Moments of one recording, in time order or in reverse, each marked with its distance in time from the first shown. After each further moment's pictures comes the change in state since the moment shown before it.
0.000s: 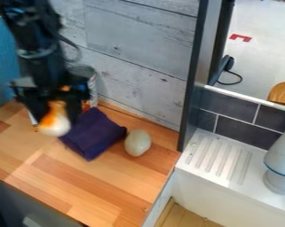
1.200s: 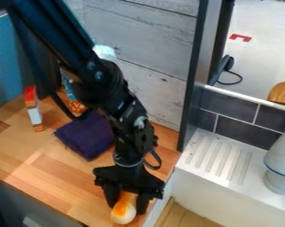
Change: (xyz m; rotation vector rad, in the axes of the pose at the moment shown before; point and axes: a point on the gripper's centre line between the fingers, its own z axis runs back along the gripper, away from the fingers) arm -0.045 -0.075 -0.136 0.109 0.047 -0.150
